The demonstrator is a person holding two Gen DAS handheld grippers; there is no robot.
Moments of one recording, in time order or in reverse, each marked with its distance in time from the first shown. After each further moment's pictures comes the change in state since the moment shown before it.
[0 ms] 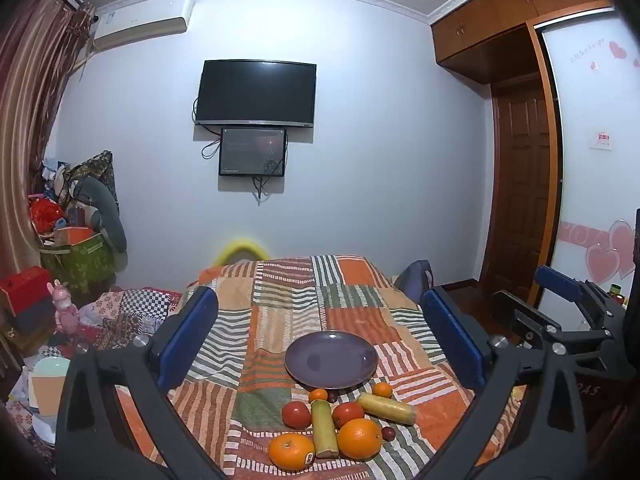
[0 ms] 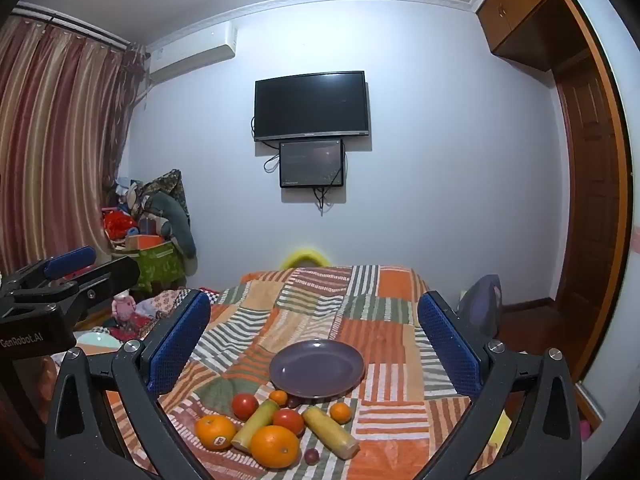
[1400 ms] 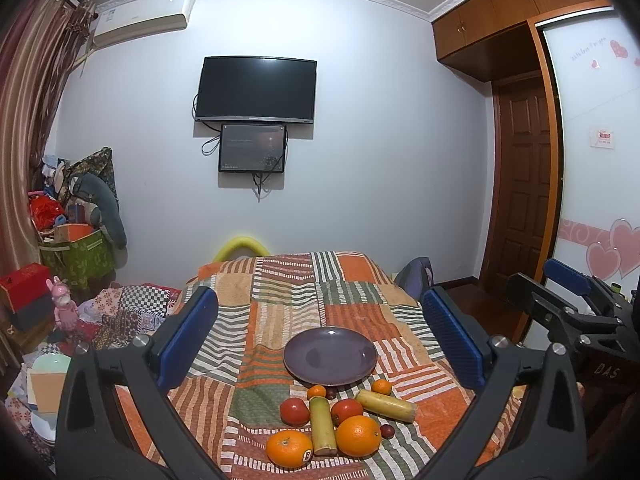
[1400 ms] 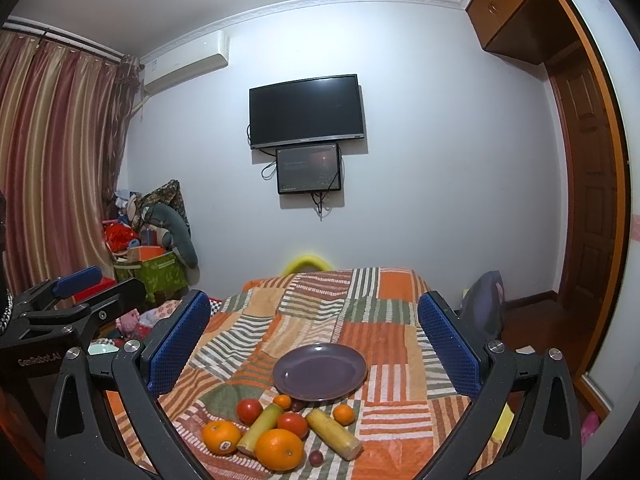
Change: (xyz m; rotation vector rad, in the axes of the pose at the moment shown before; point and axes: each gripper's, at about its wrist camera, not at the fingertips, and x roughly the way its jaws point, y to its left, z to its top) left arm 0.002 0.000 -0.006 -0.008 0.023 -0.002; right arm -0.004 -0.005 -0.003 0.041 -0.016 0.000
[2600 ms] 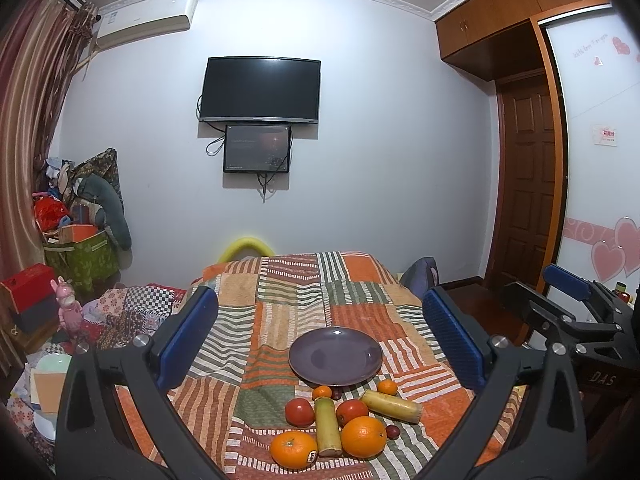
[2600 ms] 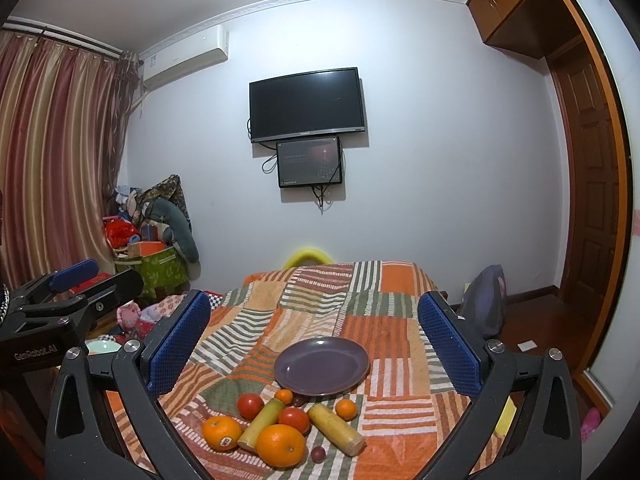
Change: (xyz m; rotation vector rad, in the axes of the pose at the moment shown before) left arm 0.002 0.003 0.000 0.002 0.000 0.018; right arm 0.004 0.000 -0.003 0.004 0.022 0.006
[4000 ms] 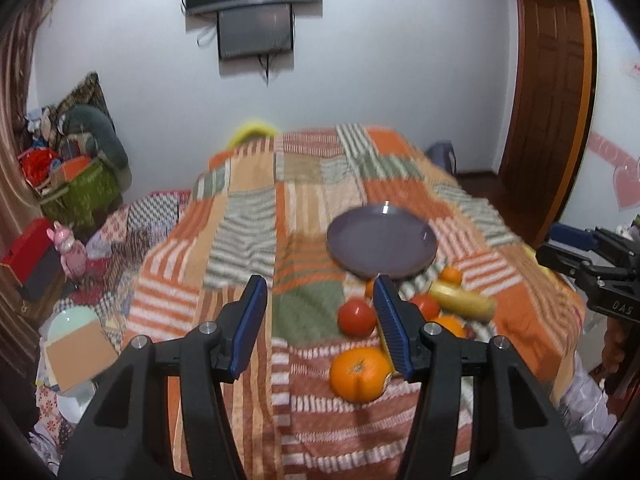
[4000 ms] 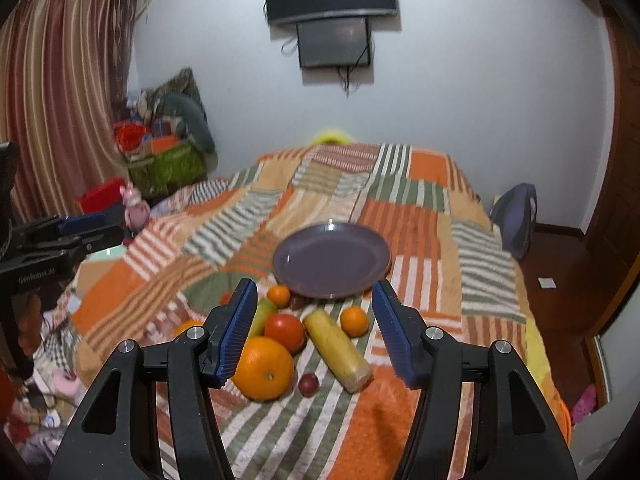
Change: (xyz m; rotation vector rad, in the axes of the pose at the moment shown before) left arm 0.104 0.067 -0.069 0.060 0.471 0.013; right arm 0.080 -0.023 -0.066 -0.038 0.451 0.122
